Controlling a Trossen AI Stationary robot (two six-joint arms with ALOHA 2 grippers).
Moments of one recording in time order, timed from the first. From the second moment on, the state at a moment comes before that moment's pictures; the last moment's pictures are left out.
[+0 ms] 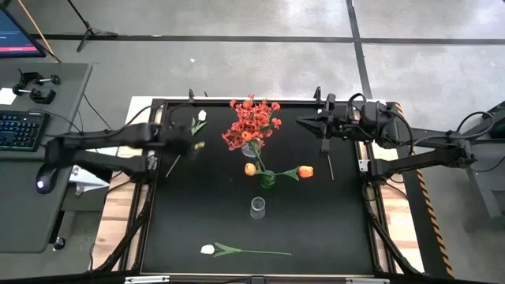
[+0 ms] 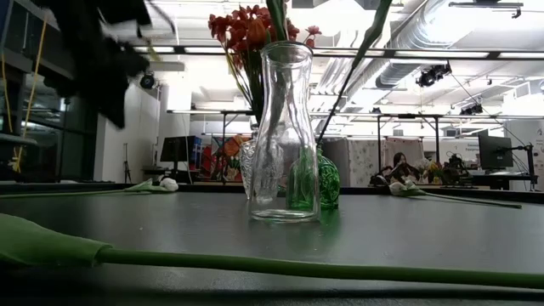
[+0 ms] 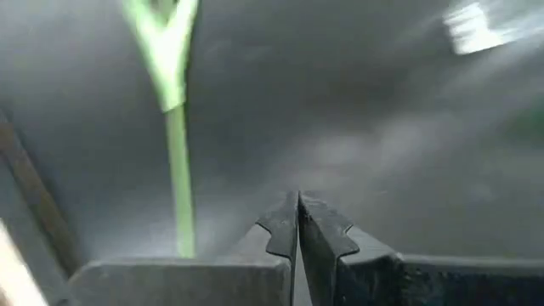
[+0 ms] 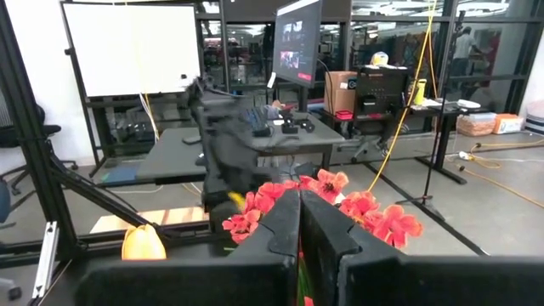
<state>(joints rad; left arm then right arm) 0.23 0.97 0.76 -0.97 -0.26 -0.78 -0.10 0.93 0.99 -0.03 0.07 0.00</state>
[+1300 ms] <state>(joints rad) 0.81 1.56 0.76 -0.68 -0.10 -0.24 -0.10 0.94 0.99 -0.11 0.07 0.11</state>
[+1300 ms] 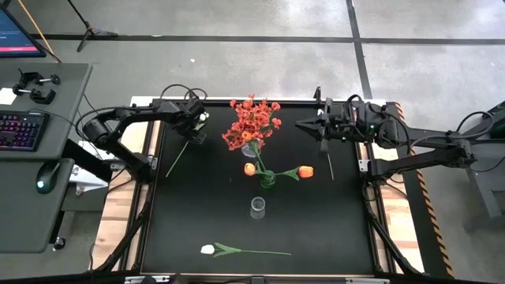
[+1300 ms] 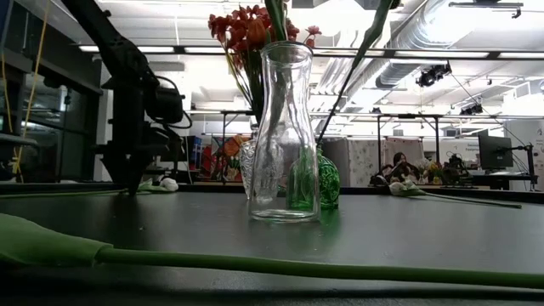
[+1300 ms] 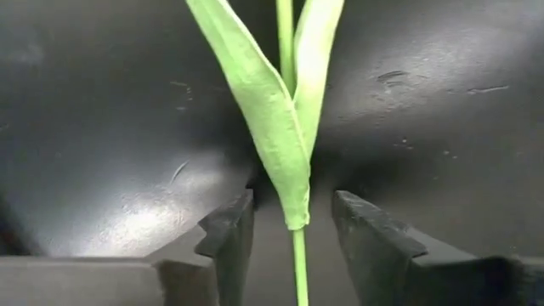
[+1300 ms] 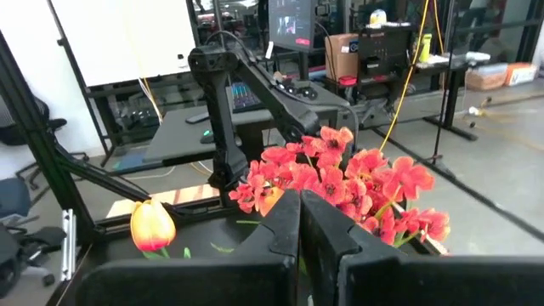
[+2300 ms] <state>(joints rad) 0.64 0.65 0.76 -0.46 -0.18 -0.59 -0.09 0.94 0.99 -0.13 0.07 0.05</state>
